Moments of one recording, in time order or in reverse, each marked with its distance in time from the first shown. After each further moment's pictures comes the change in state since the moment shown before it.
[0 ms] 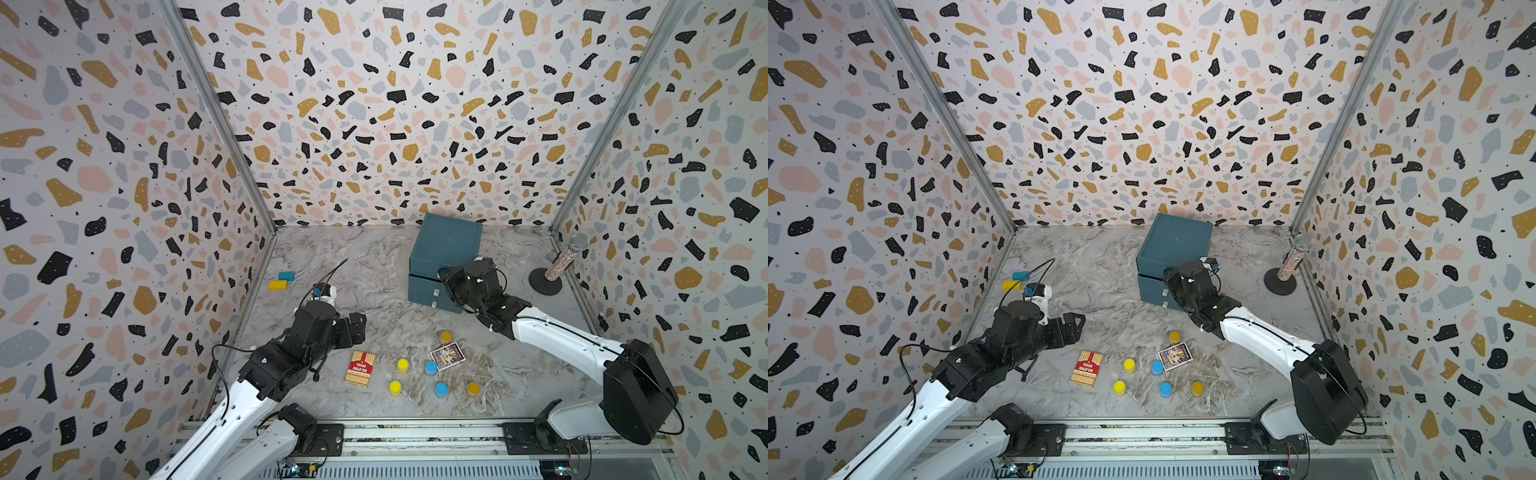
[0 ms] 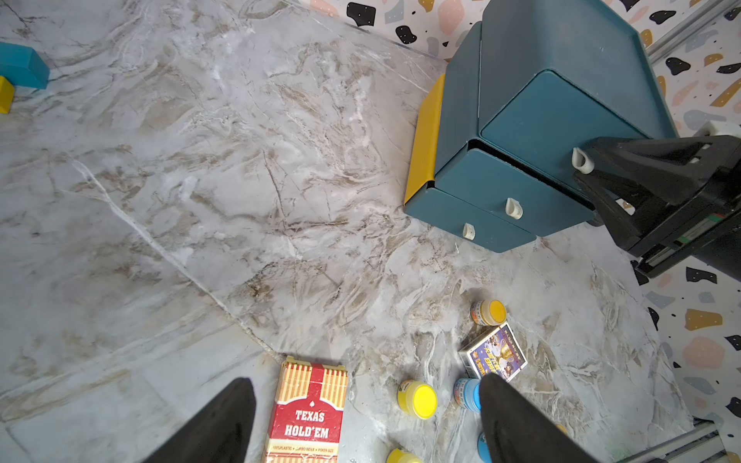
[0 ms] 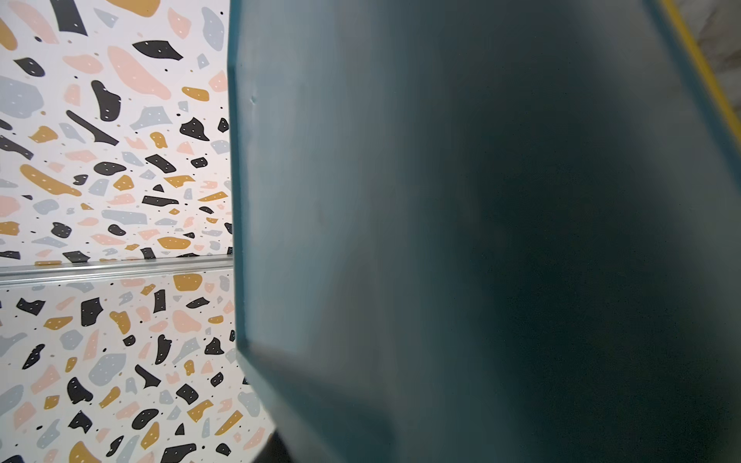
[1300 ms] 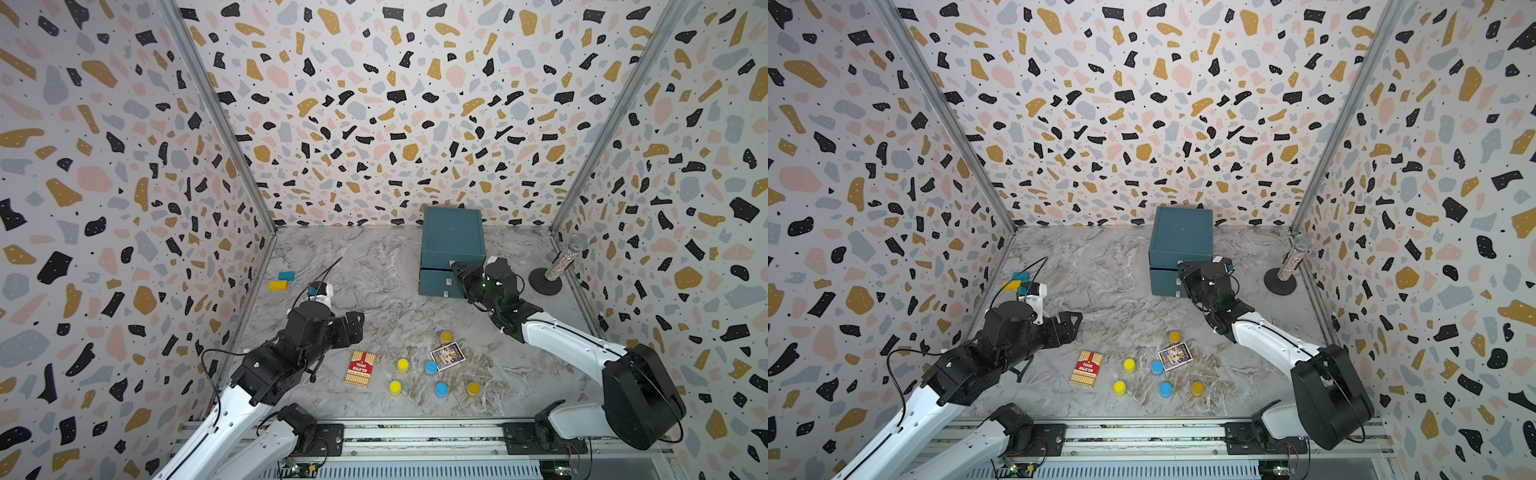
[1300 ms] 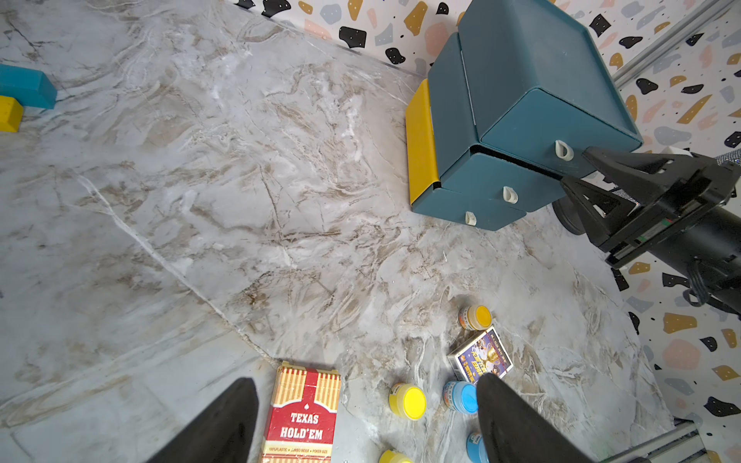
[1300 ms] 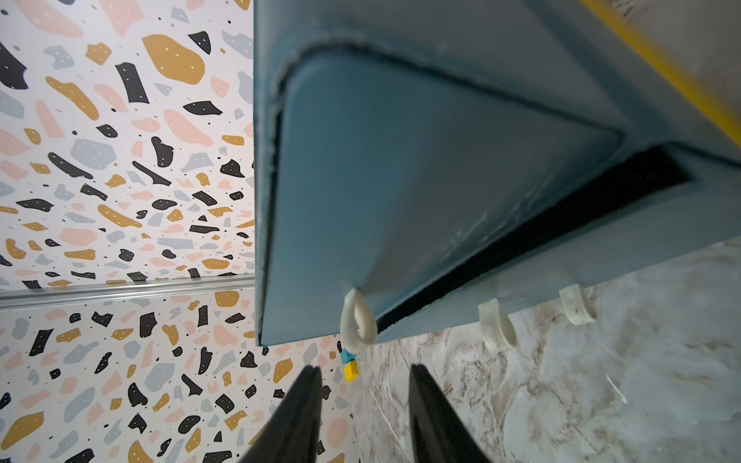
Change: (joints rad) left arm 0.000 -0.030 0.032 -0.018 0.000 0.001; right arm -0.133 -0.021 -0.122 0.199 -0.112 -0.011
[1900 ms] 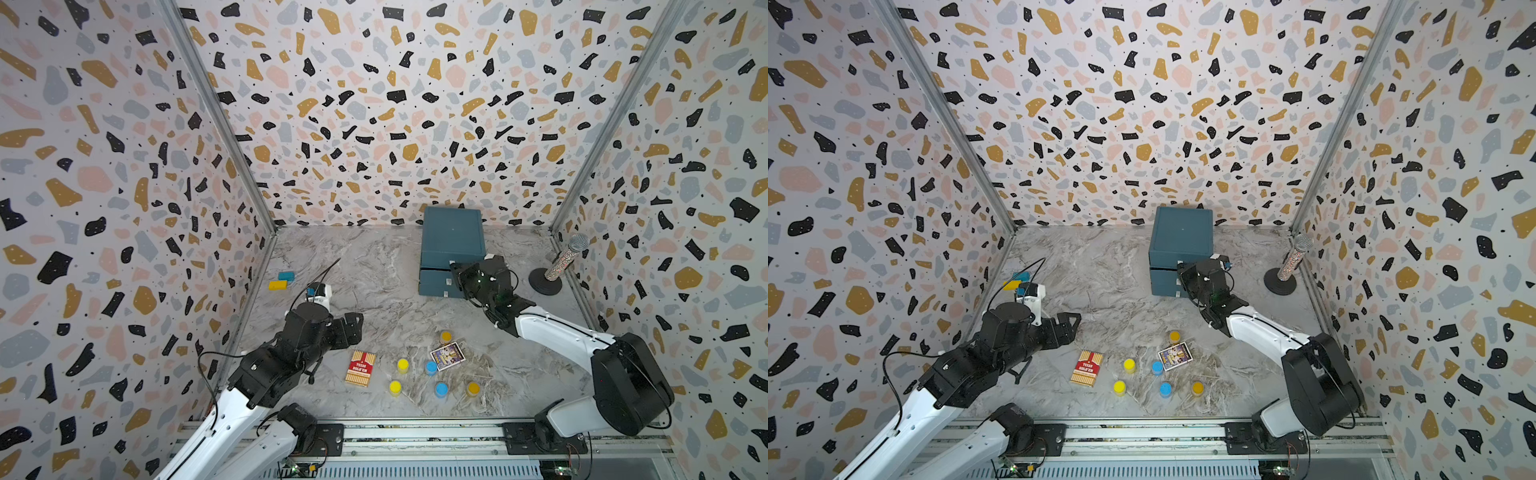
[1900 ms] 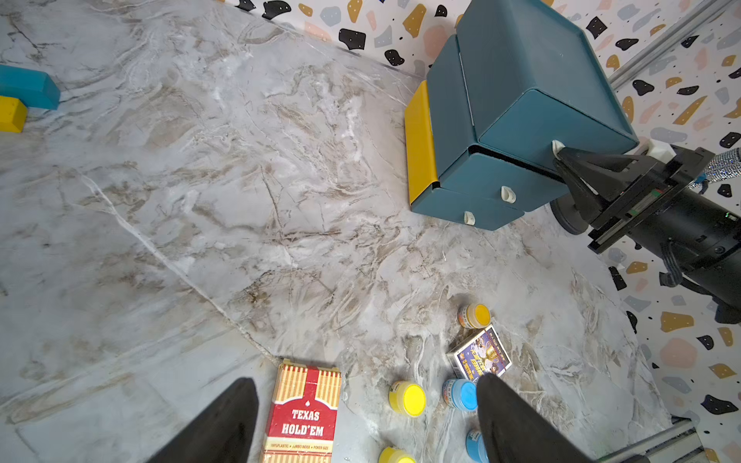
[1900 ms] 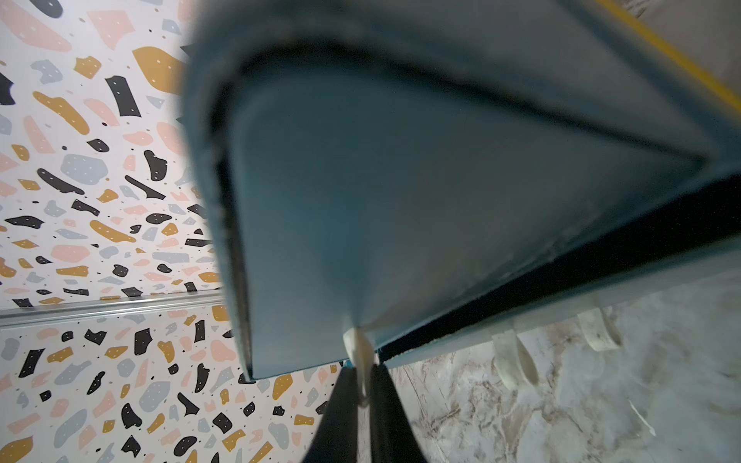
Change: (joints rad) left arm 0.000 -0.014 0.002 -0.013 0.000 0.005; right arm -0.005 0.062 0.042 0.019 0.023 0.011
